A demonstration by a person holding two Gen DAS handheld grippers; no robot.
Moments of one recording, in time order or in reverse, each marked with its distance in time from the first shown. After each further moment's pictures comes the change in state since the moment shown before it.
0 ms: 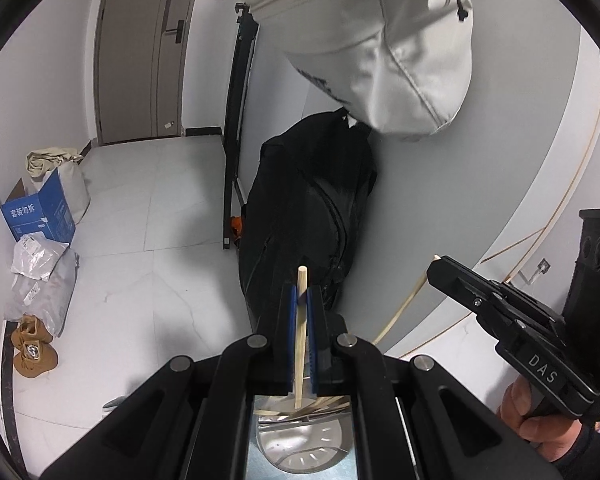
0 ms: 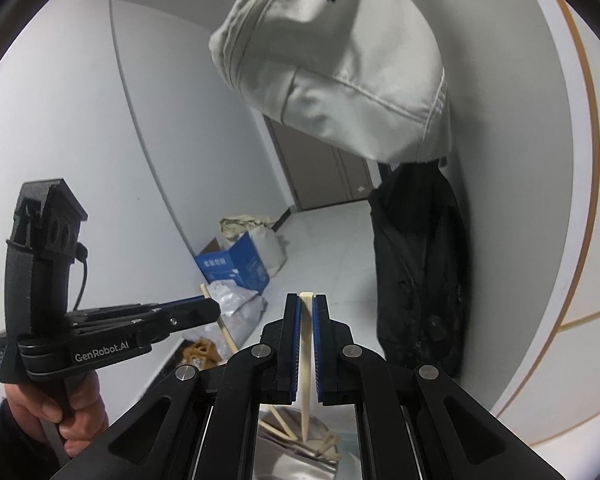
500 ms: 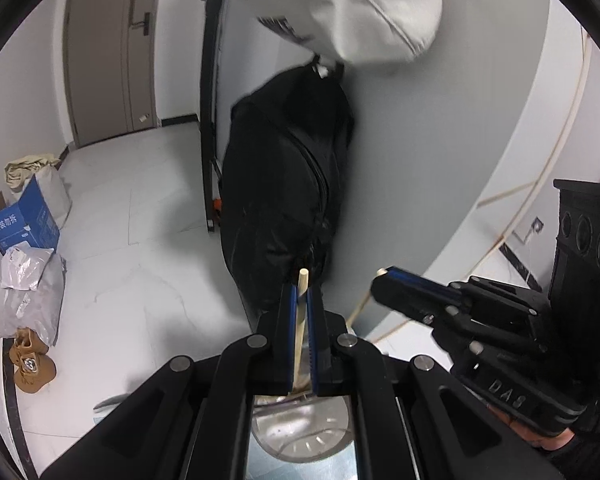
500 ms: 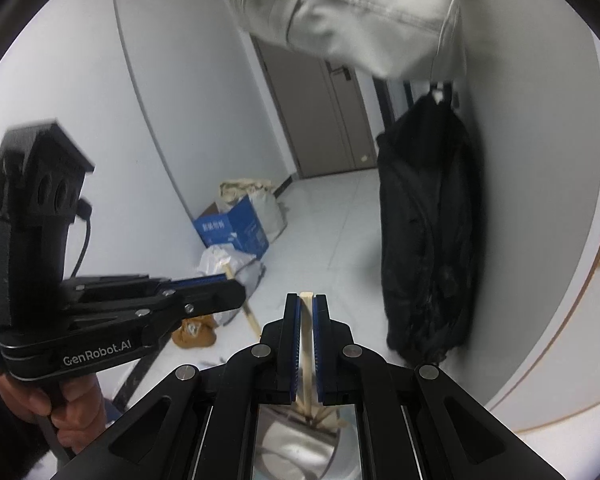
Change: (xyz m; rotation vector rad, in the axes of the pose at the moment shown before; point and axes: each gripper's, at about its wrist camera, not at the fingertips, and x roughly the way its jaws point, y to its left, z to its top) left arm 0.023 -0.012 -0.021 0.104 0.092 -0.054; right arm 0.028 0.003 -0.047 -0.026 0.122 0.008
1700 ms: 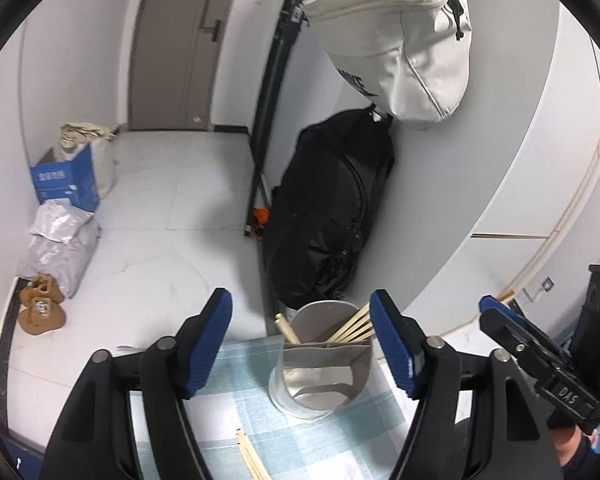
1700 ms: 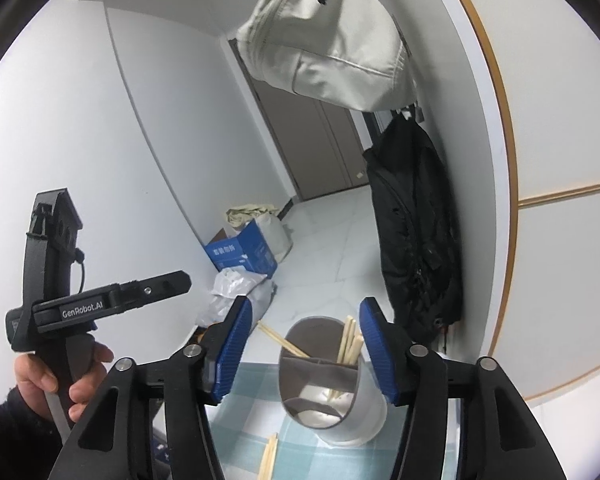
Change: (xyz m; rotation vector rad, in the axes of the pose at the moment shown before) left arm -0.077 0.016 -0.045 -0.196 -0.149 0.104; right arm -0.089 0.014 -0.034 0.098 -0.110 0.015
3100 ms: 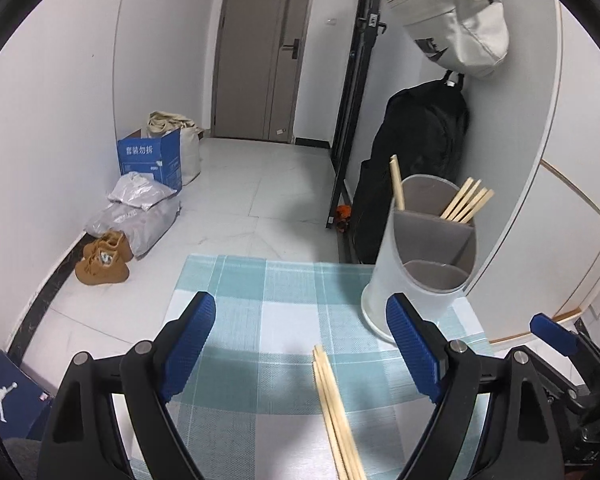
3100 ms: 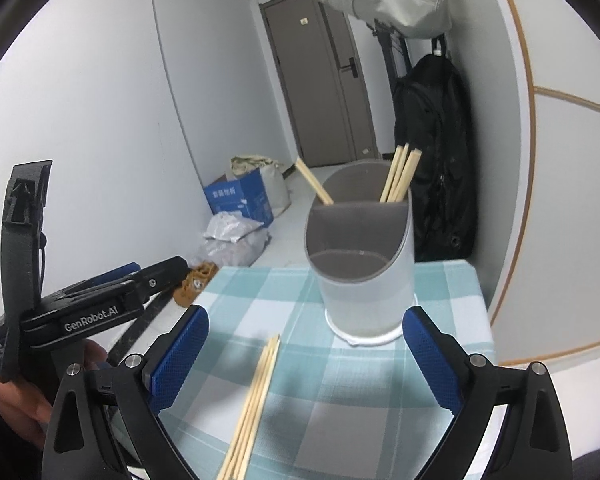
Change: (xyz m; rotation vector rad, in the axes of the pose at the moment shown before) left arm 0.009 0.042 -0.158 -0.080 -0.134 0.264; right arm 0.018 0.046 -0.165 -0.145 0.089 -0.051
